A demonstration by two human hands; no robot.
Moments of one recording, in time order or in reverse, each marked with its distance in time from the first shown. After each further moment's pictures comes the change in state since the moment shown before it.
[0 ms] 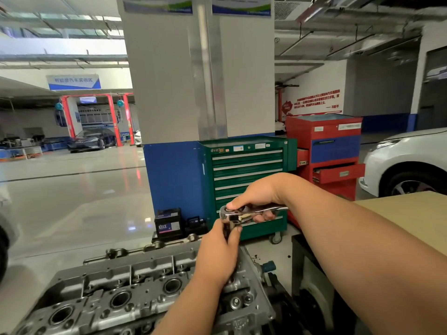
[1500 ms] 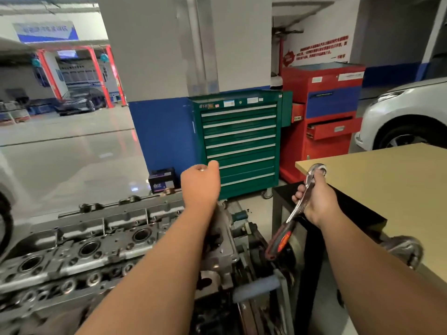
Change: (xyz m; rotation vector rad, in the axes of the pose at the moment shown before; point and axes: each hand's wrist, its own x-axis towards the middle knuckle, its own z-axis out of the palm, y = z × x) left_hand 0.025 0.036 0.030 -0.349 0.191 -0.357; right_hand 0.028 0.211 0.069 1.671 0.922 -0.144
